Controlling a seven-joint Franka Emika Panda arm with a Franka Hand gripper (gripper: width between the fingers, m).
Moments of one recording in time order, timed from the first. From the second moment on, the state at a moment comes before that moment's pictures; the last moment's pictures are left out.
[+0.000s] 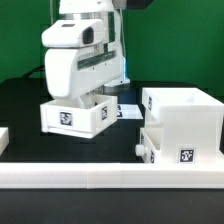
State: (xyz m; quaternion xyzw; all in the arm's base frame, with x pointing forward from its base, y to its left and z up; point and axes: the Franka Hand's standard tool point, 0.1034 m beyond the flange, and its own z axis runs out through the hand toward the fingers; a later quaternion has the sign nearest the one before) arm 0.539 -0.041 0.072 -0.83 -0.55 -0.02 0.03
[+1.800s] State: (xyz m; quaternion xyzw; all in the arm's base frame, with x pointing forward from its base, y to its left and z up) arm 0.553 -0.017 0.062 -0.69 -0.72 0.00 0.02
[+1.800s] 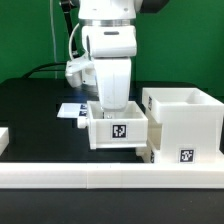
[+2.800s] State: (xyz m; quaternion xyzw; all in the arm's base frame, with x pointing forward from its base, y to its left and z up) arm 0.552 -0.004 0.058 -0.69 -0.73 0.00 0.03
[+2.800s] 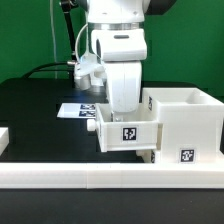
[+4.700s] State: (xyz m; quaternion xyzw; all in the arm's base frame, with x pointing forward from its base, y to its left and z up) arm 0.550 0.019 0.057 -0.68 -0.73 -0.01 0.03
